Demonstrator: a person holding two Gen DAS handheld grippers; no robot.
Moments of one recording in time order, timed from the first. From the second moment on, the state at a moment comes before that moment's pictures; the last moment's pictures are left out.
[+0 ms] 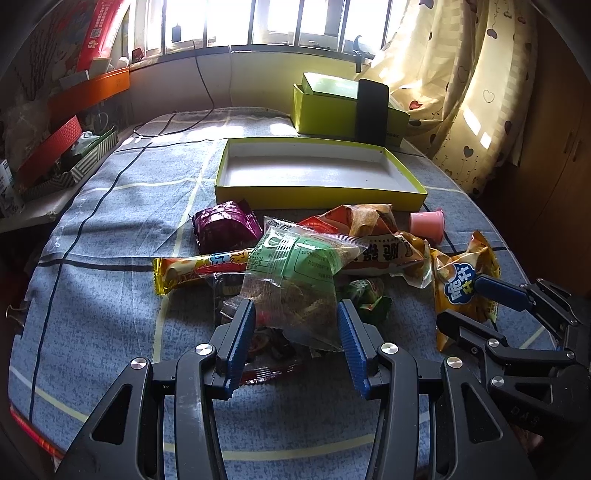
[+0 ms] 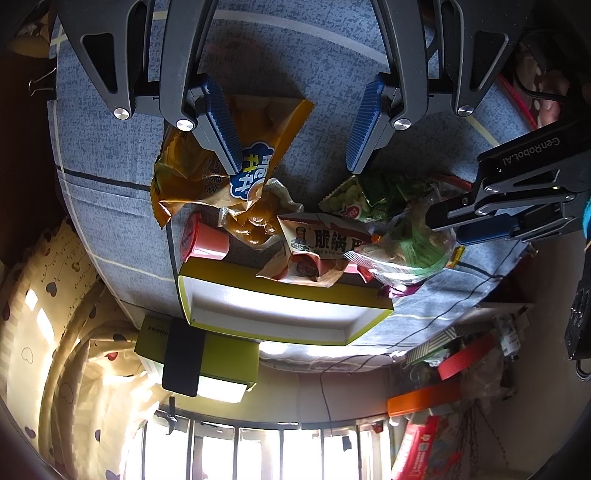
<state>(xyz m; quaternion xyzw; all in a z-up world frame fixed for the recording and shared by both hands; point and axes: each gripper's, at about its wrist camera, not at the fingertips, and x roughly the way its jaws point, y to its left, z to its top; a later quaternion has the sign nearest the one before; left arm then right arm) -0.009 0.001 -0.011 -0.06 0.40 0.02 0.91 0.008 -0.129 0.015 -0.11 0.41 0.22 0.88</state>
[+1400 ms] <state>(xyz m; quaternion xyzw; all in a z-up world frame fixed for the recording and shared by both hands) -0.017 0.001 0.005 -0.08 0.39 0.00 0.92 0.001 -0.139 0.027 -0.08 0.40 0.23 0.88</state>
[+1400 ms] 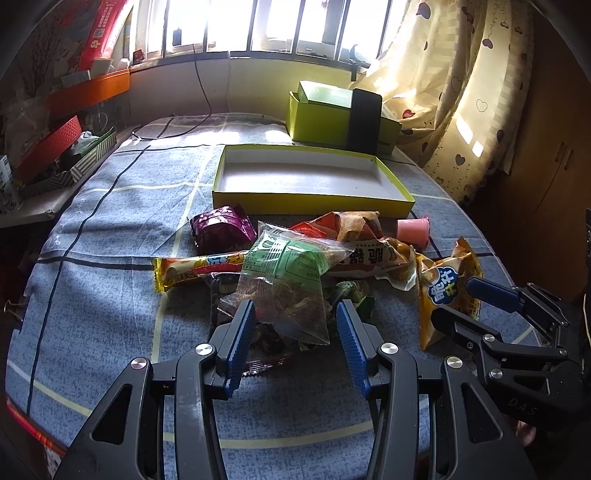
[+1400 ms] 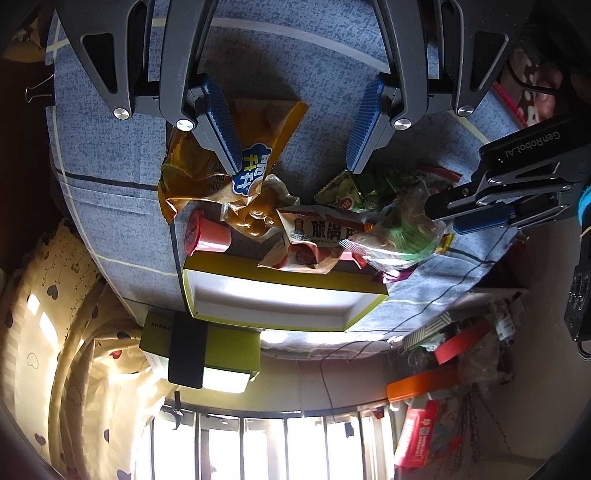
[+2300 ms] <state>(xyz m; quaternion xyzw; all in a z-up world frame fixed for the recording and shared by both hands) -0.016 0.000 0.010 -0.07 0.38 -0.02 0.92 0.010 -0.150 0.030 -0.06 0.40 0.22 0.89</state>
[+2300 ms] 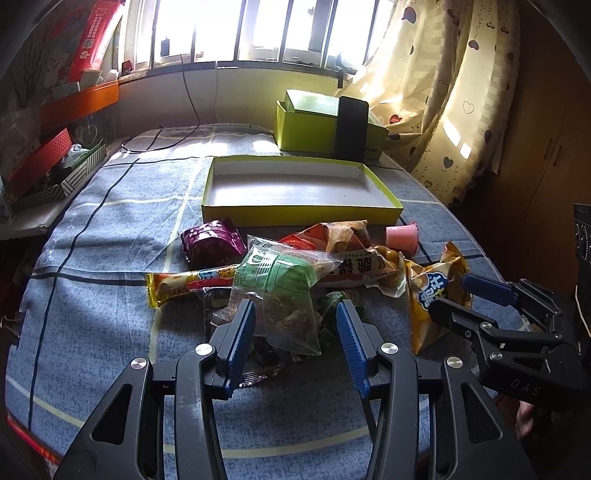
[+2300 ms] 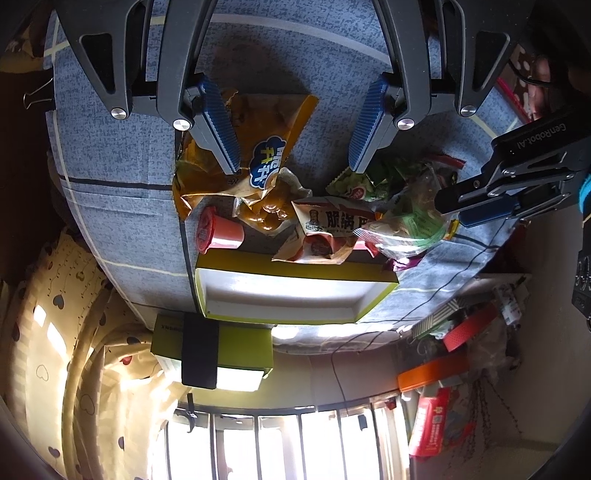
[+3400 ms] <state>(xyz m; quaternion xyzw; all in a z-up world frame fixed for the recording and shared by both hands) 0.024 0.023 -0.004 -0.05 0.38 -0.04 0.92 0.034 -0.193 0.012 0.02 0.42 0.16 0.89</state>
